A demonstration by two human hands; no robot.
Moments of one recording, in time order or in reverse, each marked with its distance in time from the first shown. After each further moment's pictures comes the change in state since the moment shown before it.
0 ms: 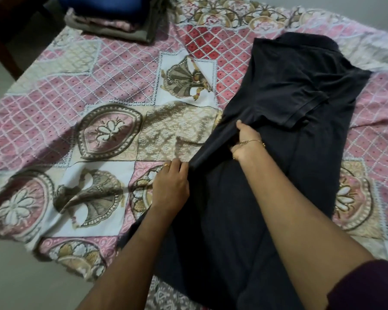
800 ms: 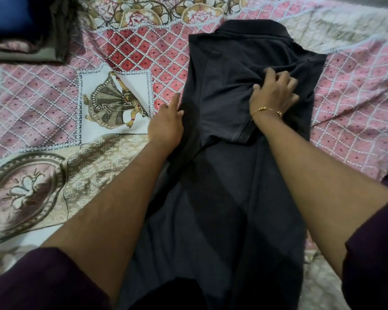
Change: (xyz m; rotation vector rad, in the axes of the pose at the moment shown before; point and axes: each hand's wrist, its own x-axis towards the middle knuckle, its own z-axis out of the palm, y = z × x) left_hand 0.229 0.073 0.037 -0.303 -0.249 -0.149; right_hand 0.122 -0.142 -0.054 -1.338 0.551 -0.799
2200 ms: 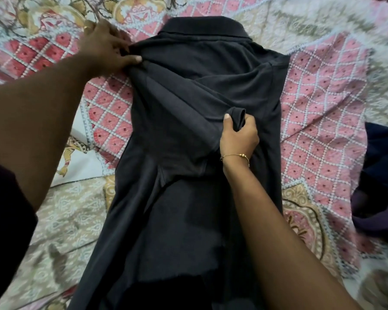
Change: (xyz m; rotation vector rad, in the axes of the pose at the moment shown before) left_hand 0.213 0.019 -0.029 0.179 -0.079 0.327; right_hand -0.021 0.016 0.006 0.748 0.099 0.486
